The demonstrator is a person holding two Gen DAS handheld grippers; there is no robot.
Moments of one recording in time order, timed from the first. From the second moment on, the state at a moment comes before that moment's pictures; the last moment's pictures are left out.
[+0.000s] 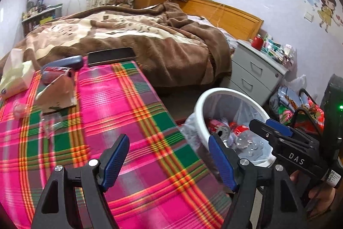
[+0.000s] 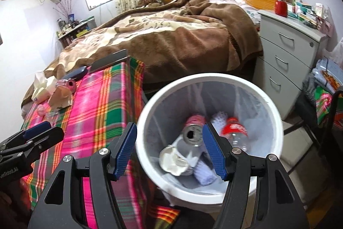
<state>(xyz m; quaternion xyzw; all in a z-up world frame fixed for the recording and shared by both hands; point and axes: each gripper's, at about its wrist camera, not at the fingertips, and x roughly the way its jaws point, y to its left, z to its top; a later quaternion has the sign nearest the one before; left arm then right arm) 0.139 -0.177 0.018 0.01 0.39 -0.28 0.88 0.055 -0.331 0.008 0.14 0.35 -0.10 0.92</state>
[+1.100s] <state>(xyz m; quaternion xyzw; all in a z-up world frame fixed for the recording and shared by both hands) 0.228 -0.019 -0.014 -0.01 0.40 -0.14 0.91 0.145 -0.233 0.002 0.08 0.38 0.03 0.92</state>
